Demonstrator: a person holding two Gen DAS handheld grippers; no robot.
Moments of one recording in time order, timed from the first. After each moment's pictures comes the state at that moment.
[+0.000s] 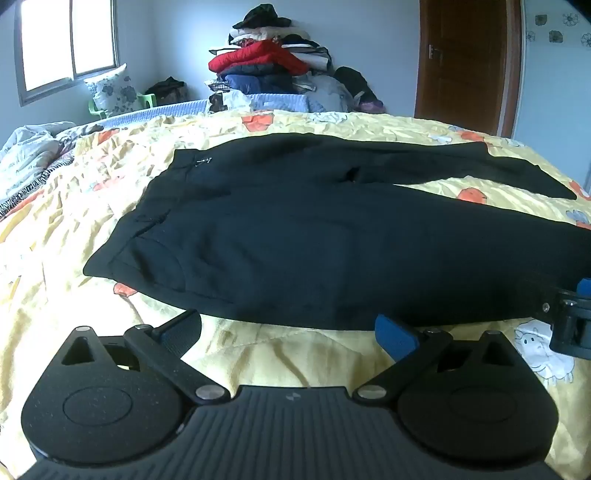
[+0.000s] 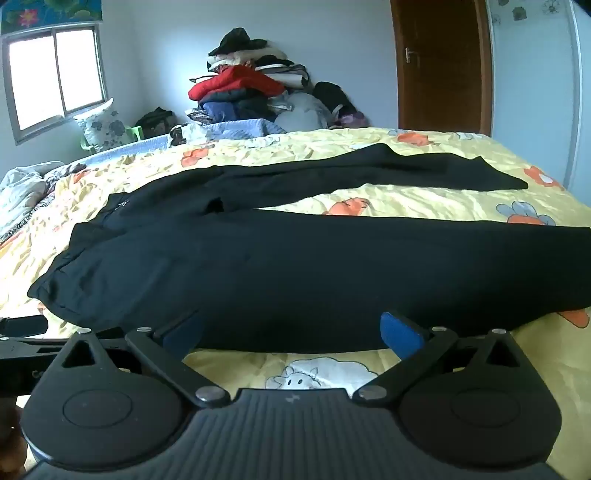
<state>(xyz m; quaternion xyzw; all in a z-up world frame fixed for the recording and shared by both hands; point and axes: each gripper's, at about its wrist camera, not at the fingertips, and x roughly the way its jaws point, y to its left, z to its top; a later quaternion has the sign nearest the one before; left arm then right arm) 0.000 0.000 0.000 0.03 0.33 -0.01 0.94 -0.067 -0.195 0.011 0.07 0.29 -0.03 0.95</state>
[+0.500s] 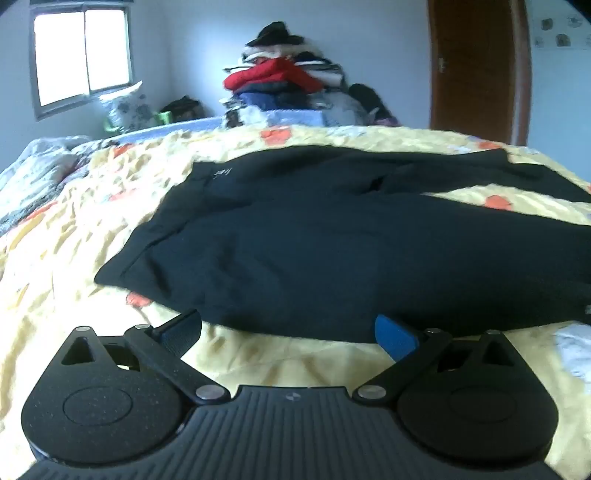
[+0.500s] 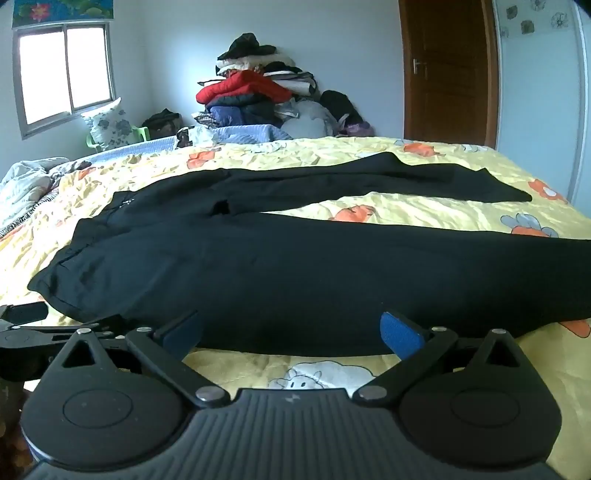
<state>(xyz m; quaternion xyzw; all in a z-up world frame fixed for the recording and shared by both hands) 0.011 0.012 -0.020 0.04 0.30 0.02 0.95 -0.068 -0.190 0.005 0.06 0.28 -0.02 0.96</state>
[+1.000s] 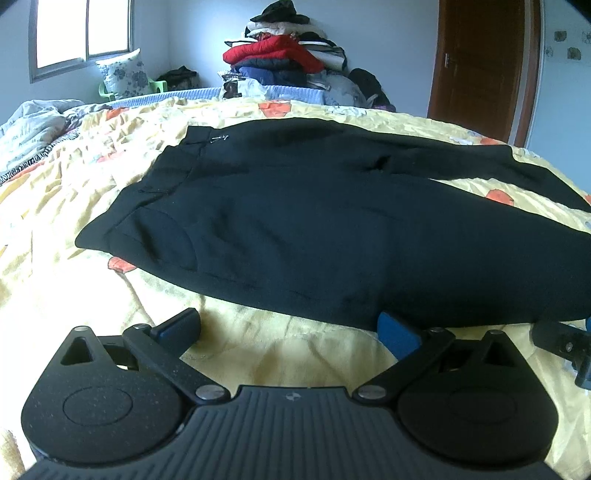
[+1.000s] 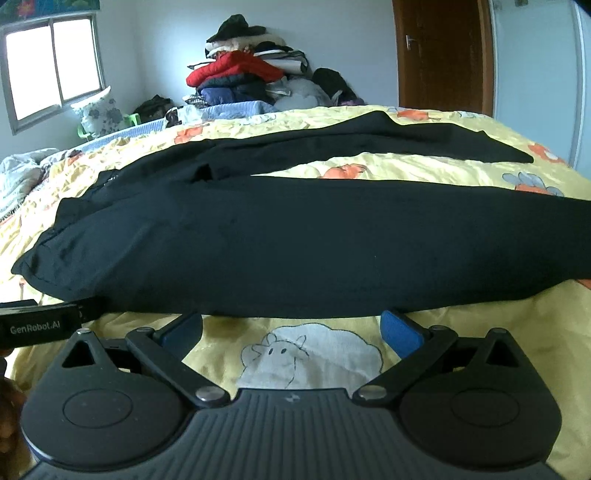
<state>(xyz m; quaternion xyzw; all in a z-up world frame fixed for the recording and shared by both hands) 0.018 0.023 -0.031 0.00 0.33 0.00 0.95 -0.063 -0.200 -0.029 0.08 0.31 -0.02 0.95</state>
